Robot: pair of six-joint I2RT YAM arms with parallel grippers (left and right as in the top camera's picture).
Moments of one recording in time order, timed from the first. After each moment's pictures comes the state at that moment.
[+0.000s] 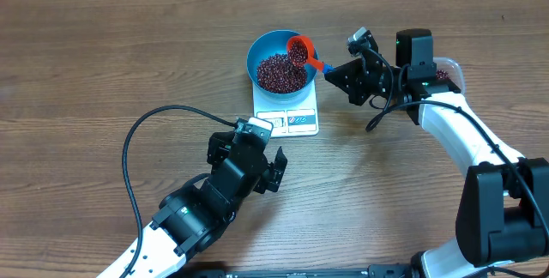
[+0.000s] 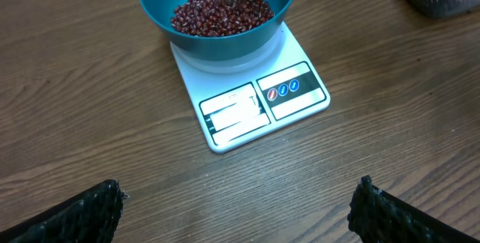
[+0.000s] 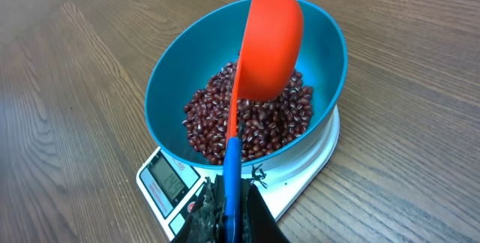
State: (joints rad) left arm -0.78 1.00 0.73 -0.45 -0.34 -0.26; right arm 0.11 1.73 1.11 -0.17 -0.78 -0.26
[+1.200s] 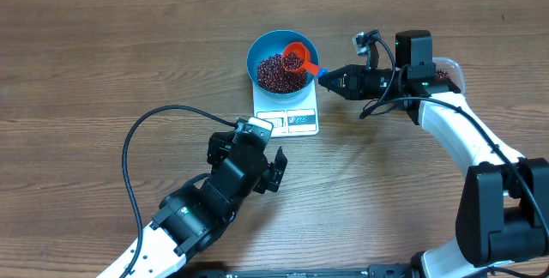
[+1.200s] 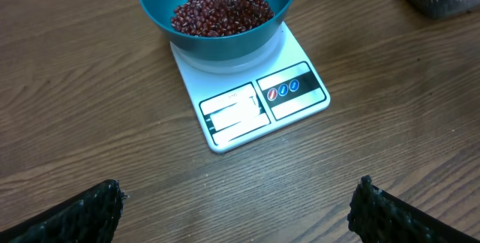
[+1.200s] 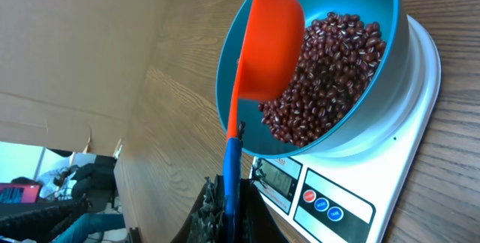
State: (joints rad) left arm -0.78 1.00 0.73 -0.45 -0.34 -0.26; right arm 0.11 1.73 1.11 -0.20 -0.94 0.28
